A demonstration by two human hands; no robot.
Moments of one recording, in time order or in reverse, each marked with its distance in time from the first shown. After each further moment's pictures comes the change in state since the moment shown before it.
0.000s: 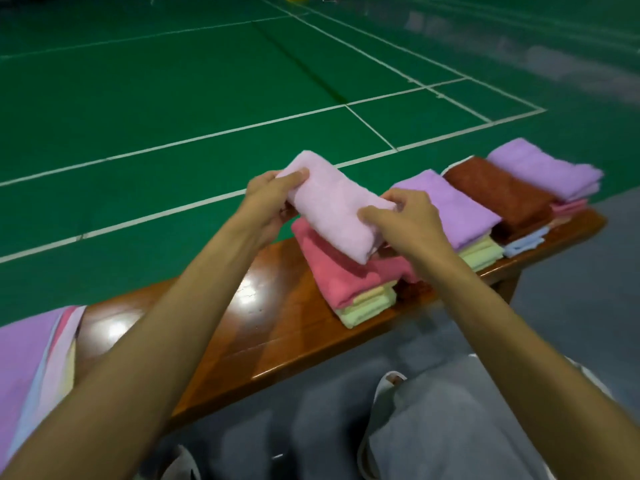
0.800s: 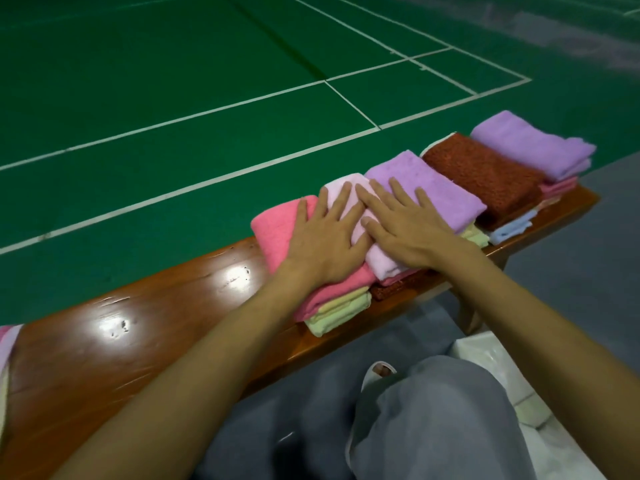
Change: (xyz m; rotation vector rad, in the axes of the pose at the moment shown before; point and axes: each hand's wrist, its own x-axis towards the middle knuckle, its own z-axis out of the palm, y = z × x) left_hand 0.006 -0.107 0.092 1.578 -0.333 0.602; right_hand 0.078 0.104 -0.036 -1.032 -0.396 -0.378
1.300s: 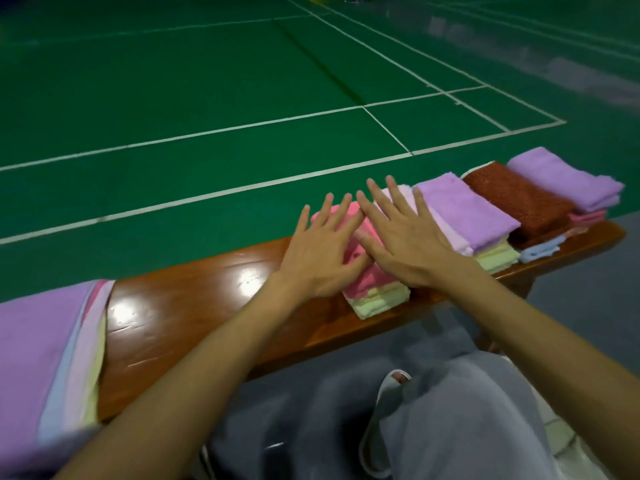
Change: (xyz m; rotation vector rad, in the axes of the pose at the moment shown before) left_hand -0.107 -0.041 -0.052 -0.040 0.135 -0.007; right_hand -0.037 -0.107 -0.036 -0.078 0.192 -0.181
